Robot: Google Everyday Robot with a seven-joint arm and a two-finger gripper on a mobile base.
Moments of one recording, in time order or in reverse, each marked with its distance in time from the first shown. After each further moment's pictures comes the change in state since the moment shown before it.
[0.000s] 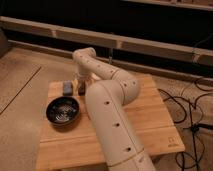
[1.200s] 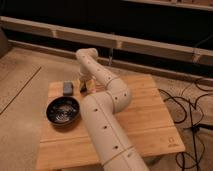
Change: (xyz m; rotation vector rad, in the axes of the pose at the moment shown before) arm -0.033 -0.016 -0.013 -0.039 -0.051 0.008
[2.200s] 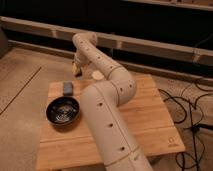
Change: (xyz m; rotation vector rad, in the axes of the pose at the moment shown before) arm -0.039 0.019 -0.081 0.022 -0.169 -0.073
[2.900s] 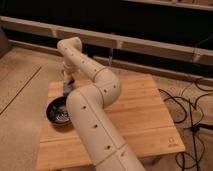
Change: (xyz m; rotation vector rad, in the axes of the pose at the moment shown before) arm 0.022 0.072 0.068 0.041 0.194 -0.265
